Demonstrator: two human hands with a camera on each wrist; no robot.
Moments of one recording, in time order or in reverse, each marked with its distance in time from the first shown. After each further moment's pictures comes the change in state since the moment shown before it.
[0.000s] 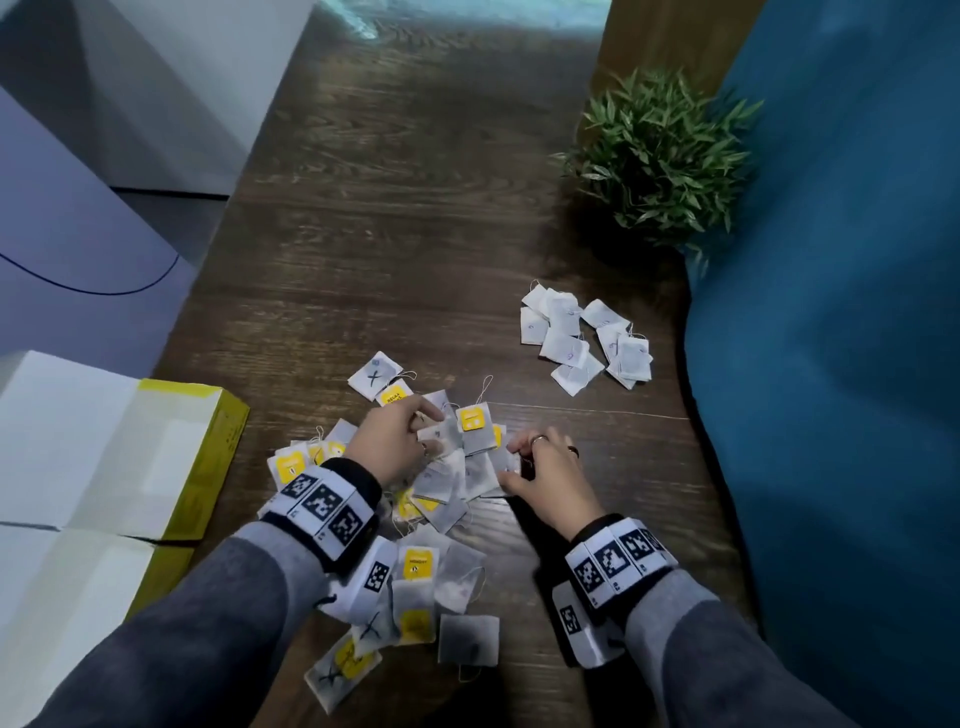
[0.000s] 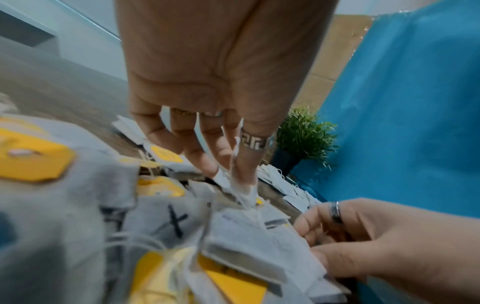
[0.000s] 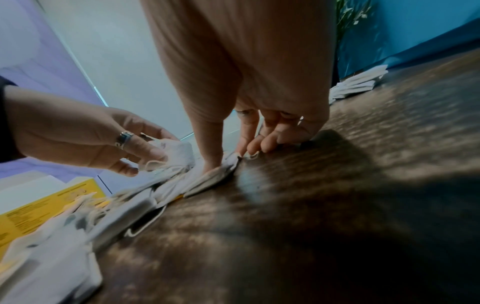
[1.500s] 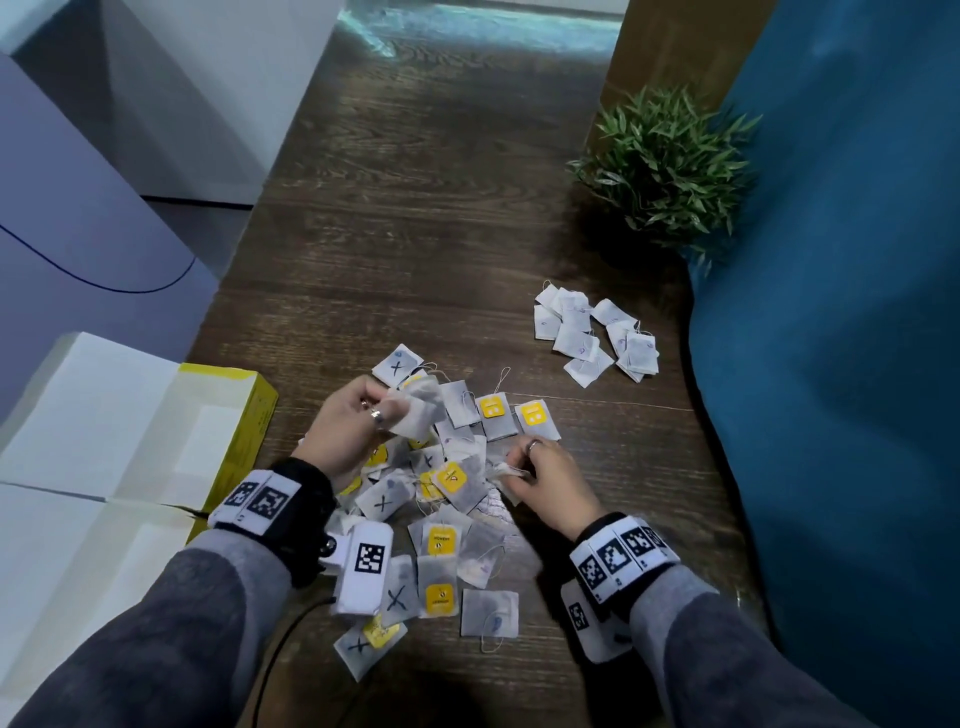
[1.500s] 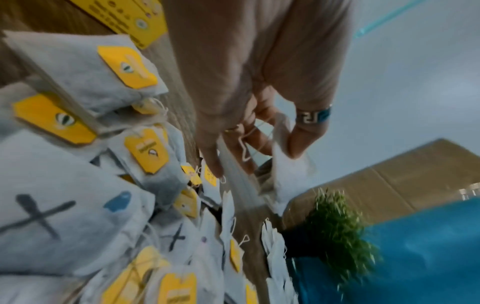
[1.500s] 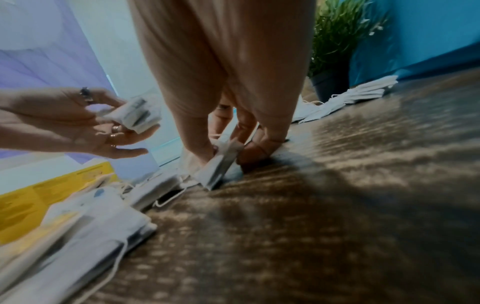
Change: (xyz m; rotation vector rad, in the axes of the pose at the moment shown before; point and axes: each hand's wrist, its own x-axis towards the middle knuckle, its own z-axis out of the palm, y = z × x) left_hand -0.033 -0.033 -0.034 -0.940 0.116 -0.106; right_hand -0.019 -0.011 0.015 0.059 -0.007 -0.199
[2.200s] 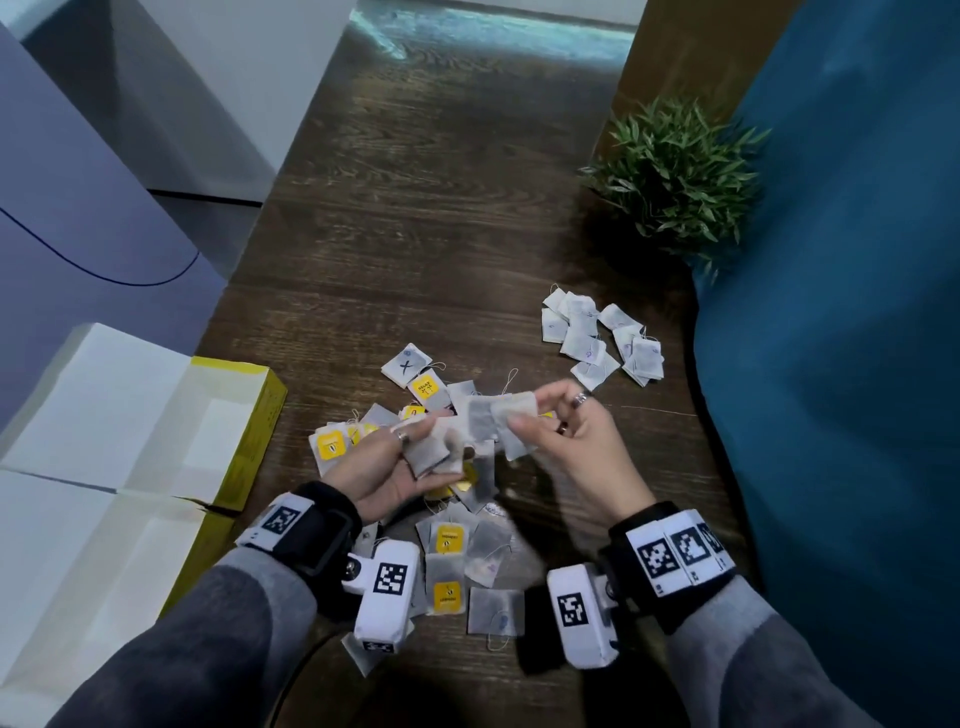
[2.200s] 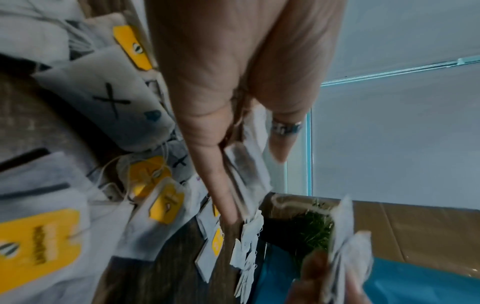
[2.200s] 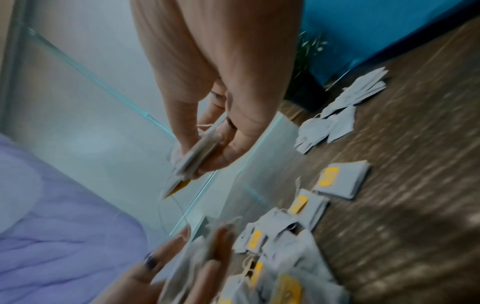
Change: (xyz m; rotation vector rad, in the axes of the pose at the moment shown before) left_hand -0.019 -0.011 0.014 -0.431 -0.254 -0.444; right_hand -0.017 -0.067 -0.051 0.944 0.086 0.034
